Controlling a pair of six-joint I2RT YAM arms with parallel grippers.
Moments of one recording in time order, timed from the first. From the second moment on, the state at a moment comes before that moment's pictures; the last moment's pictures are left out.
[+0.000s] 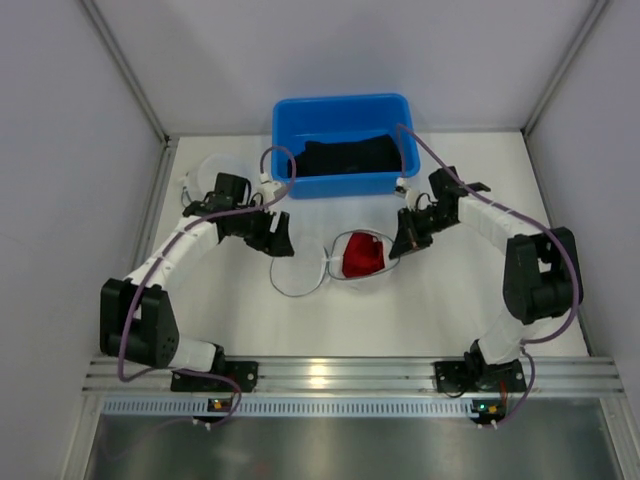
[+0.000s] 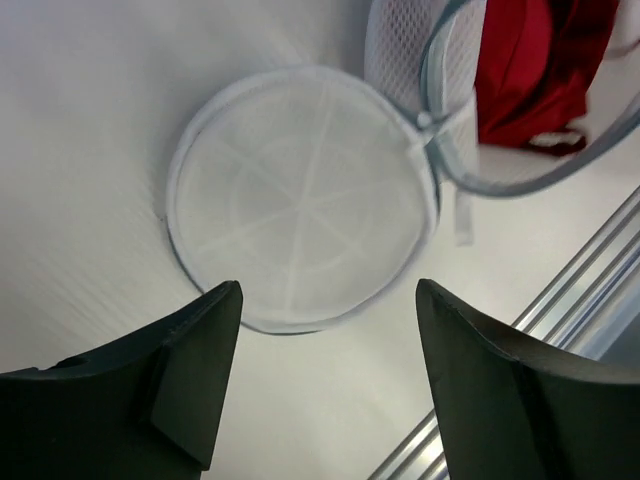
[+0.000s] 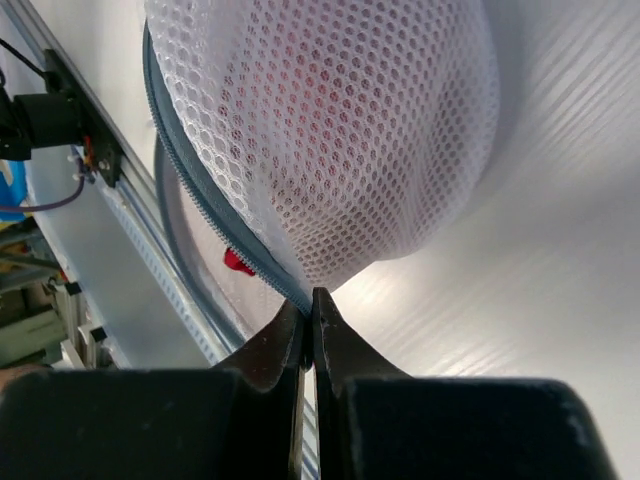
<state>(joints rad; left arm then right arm) -0.26 1.39 1.04 -0.61 0.56 0.06 0.23 1.63 1.10 -0.75 -0.81 -0.07</state>
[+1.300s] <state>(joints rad) -0.37 1.82 1.12 -0.59 0.84 0.51 0.27 1.93 1.61 -0.82 -0.59 -0.38</state>
